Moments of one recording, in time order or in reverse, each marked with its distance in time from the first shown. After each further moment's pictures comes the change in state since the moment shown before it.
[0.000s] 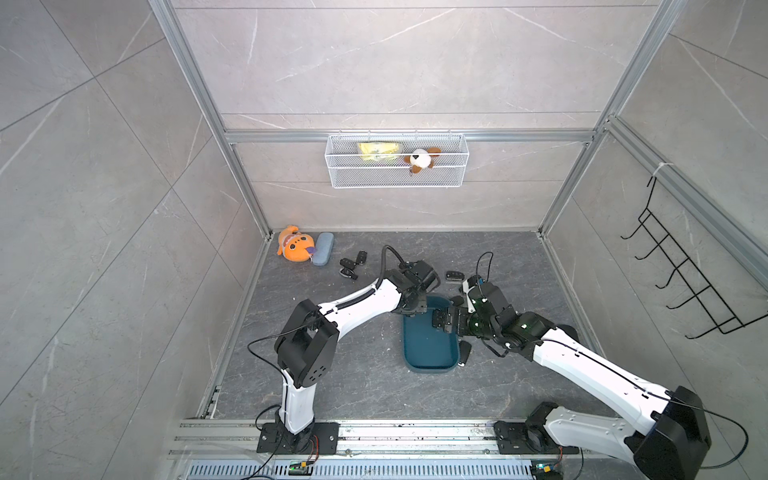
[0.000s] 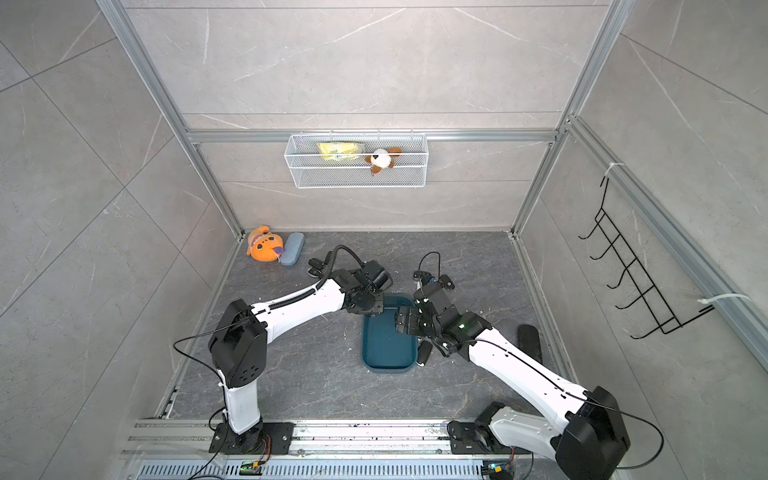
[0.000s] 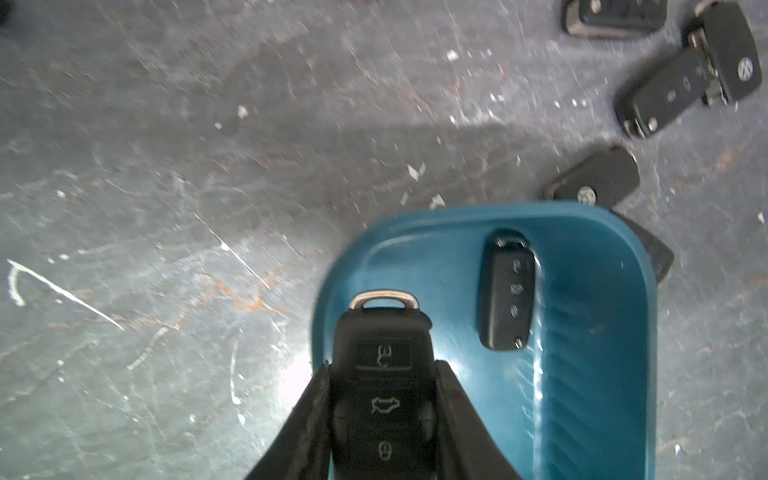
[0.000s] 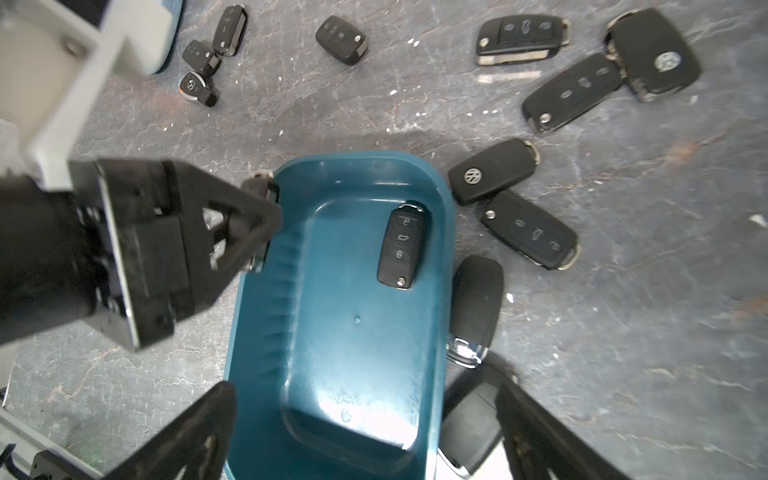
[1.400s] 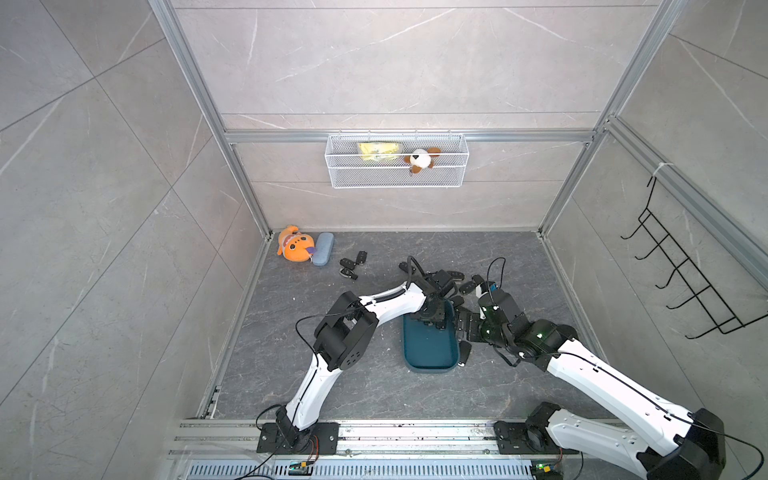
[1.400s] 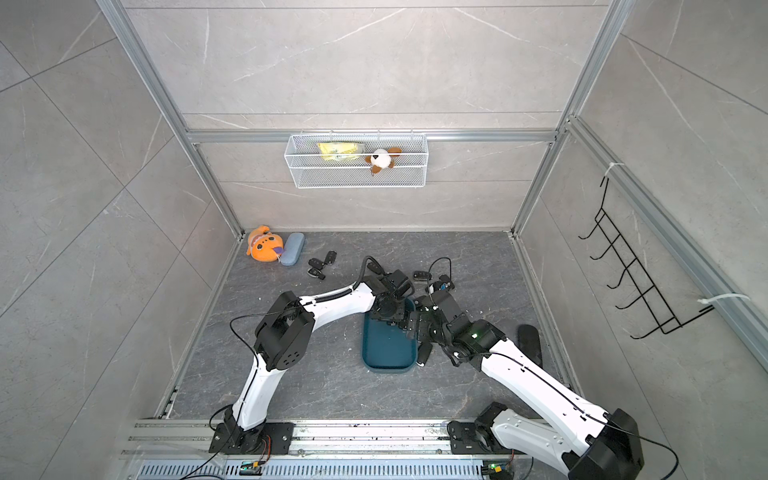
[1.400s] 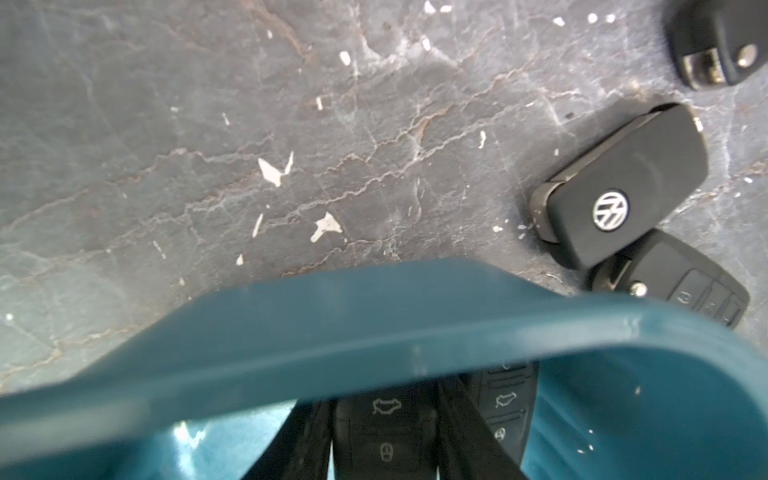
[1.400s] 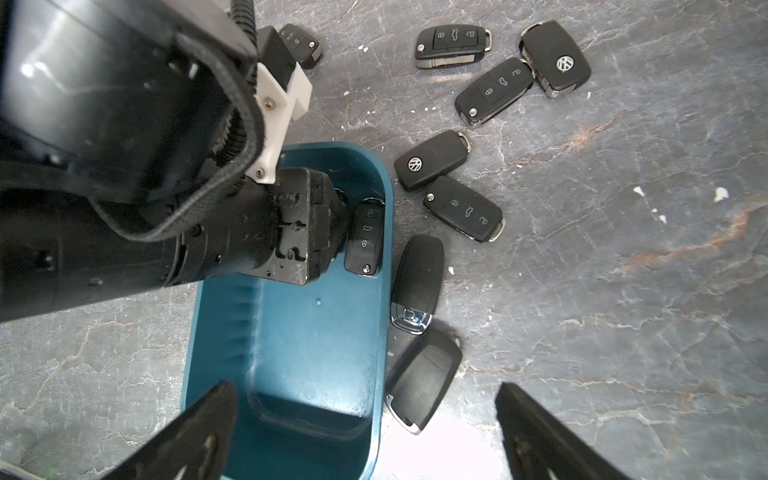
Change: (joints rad) left arm -0.042 0.306 0.194 0.048 0.089 -0.018; right arm 0.000 -0.106 -0.027 -0.112 0.079 0.007
